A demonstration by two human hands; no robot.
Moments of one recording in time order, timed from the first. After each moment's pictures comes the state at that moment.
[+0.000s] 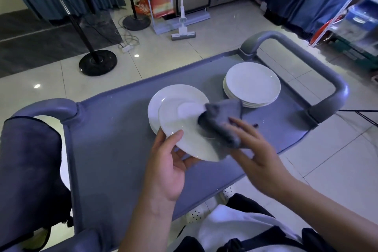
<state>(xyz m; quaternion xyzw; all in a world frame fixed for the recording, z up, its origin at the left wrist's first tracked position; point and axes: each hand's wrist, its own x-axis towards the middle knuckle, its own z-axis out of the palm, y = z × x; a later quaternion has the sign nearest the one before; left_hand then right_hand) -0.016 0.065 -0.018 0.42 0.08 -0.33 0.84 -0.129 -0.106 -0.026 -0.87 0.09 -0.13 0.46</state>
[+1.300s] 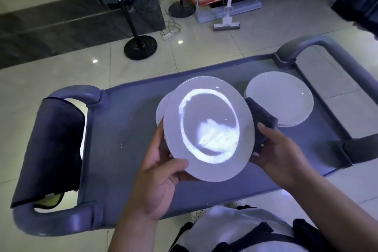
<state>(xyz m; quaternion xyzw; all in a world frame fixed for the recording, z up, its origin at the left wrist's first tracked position) -0.040 0.033 0.016 0.55 -0.01 -0.25 0.80 -0.070 -0.208 -0.018 -0.40 0.33 0.04 0.85</state>
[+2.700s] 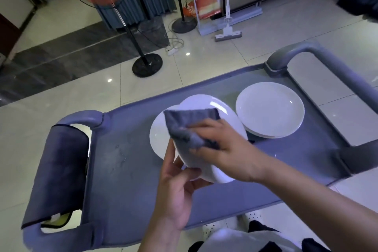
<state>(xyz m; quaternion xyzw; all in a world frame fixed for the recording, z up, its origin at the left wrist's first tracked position) -0.050 -0.046 0.007 0.54 0.03 -0.23 0.81 -0.034 -0.208 0.037 -0.84 -0.14 0.03 0.52</state>
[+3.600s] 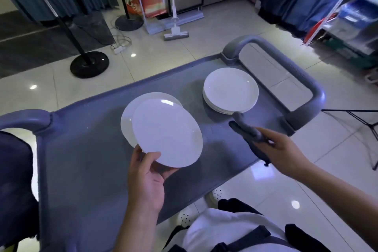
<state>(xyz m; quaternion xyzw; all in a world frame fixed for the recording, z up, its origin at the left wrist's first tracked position) -0.036 0.020 -0.037 0.48 0.16 -0.22 0.83 -0.165 -0.262 -0.046 -0.85 0.23 -0.04 0.46</state>
